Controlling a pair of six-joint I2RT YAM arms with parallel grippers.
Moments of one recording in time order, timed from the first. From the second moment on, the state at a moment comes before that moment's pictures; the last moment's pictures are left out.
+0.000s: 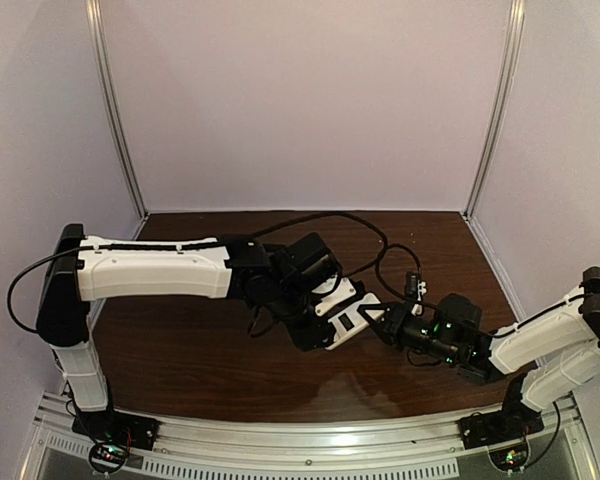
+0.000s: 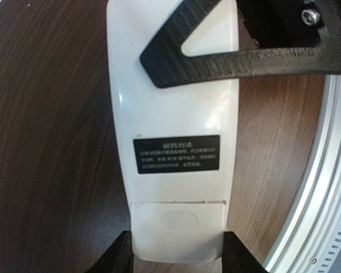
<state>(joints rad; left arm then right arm) -1.18 1.87 1.55 -0.73 -0.01 0.01 0.93 1.36 0.26 0.97 0.03 1.24</state>
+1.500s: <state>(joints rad) -1.18 1.91 1.60 -0.77 -0.04 -0.04 0.93 1.37 0.24 1.01 0.05 1.27</state>
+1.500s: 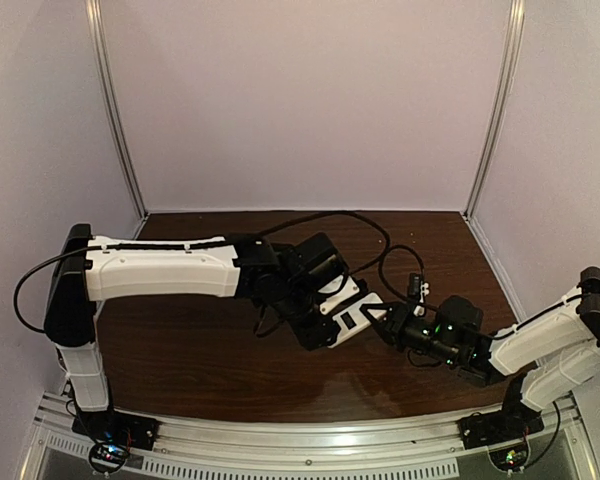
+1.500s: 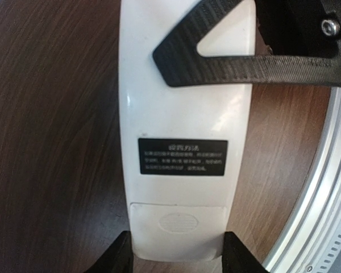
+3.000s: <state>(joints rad) -1.00 1.38 1.00 -0.16 0.34 -0.28 0.89 1.27 0.32 1.04 -0.19 1.21</state>
